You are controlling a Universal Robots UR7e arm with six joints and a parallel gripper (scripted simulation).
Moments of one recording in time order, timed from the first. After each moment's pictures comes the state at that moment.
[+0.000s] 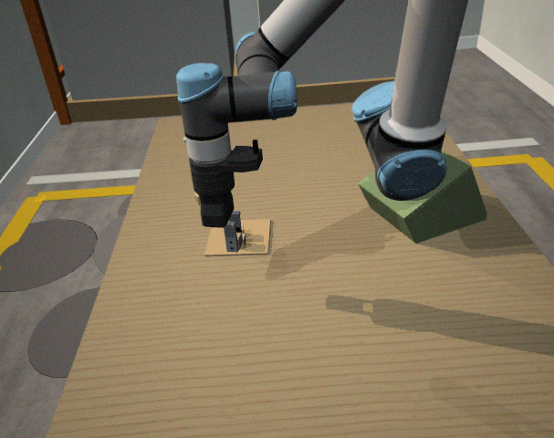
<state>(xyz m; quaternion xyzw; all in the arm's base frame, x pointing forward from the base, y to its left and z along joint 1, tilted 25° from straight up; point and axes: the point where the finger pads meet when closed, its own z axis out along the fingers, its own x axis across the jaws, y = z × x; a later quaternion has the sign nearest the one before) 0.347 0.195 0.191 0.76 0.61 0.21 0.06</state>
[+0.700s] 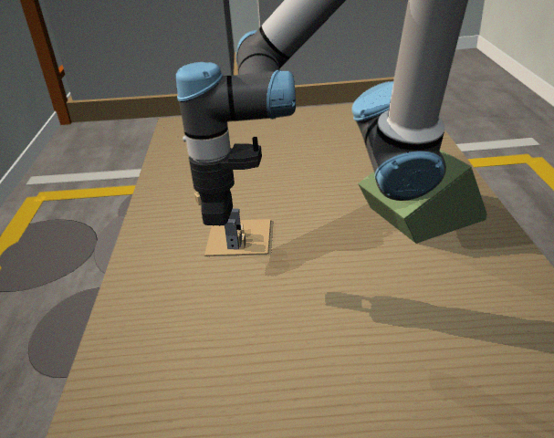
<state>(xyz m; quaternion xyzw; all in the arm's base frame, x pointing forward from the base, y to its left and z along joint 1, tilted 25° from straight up) 0.347 0.186 0.189 0.74 0.64 0.21 0.06</state>
